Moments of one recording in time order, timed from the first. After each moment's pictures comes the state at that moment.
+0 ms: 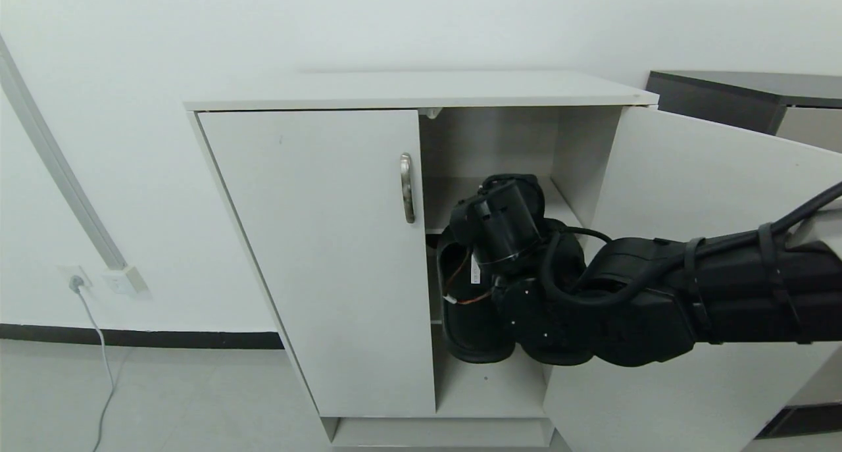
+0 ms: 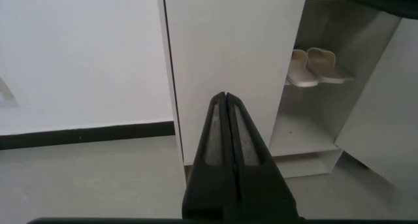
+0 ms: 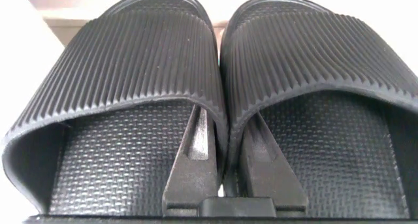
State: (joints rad) left arm 0.00 0.00 0.00 0.00 -0.08 0.01; right arm 0.90 2.01 -1.44 -0.07 -0.88 0.42
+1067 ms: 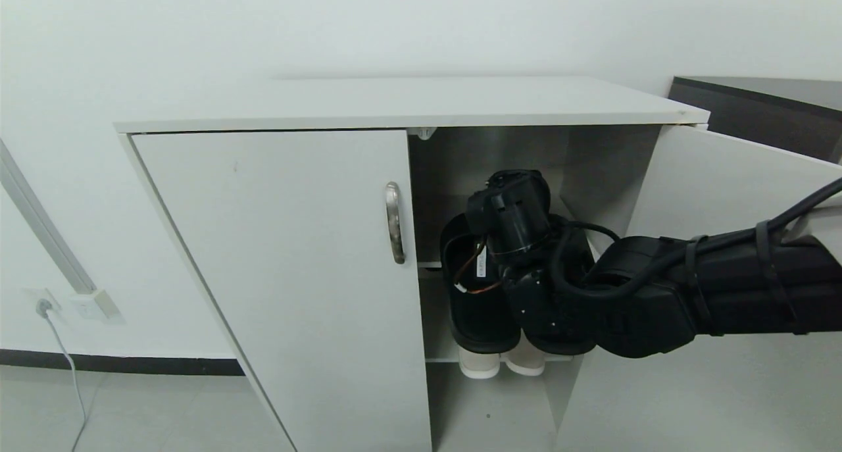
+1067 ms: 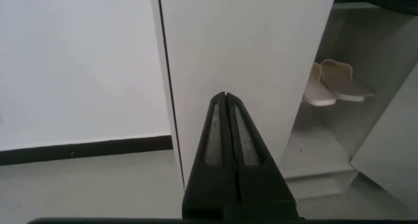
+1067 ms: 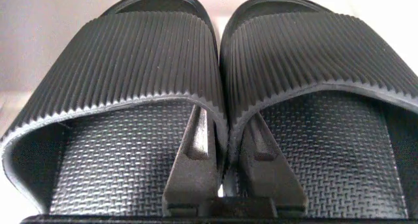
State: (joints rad) left arm 0.00 0.00 0.00 0.00 -0.08 0.01; right arm 0.85 2.01 -1.42 -0.14 -0.83 0.37
